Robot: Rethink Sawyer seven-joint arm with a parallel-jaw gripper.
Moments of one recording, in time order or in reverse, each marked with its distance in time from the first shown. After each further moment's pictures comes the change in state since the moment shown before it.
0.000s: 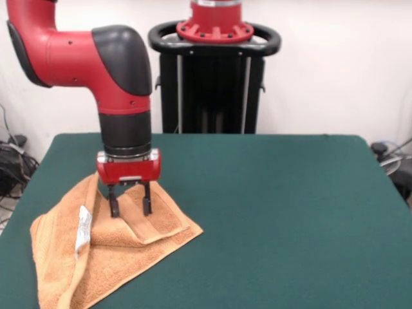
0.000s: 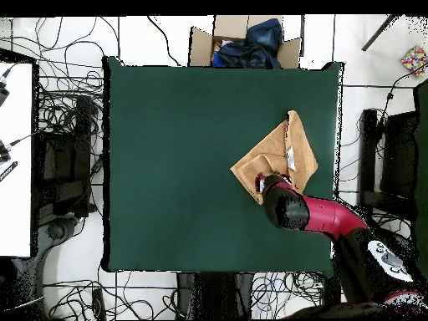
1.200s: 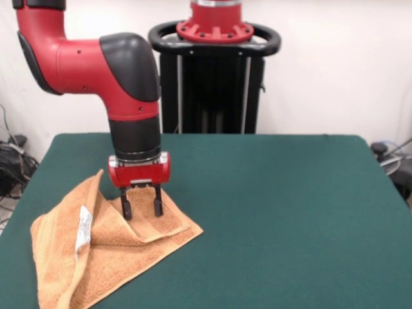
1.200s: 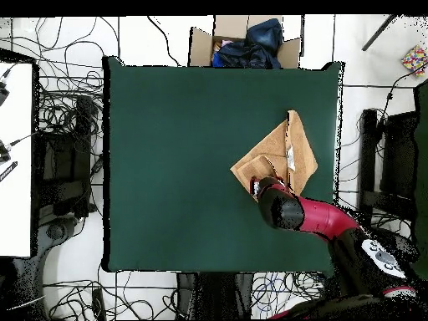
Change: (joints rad) arm 0.003 0.032 0.000 0.006 0.030 -0.001 0.000
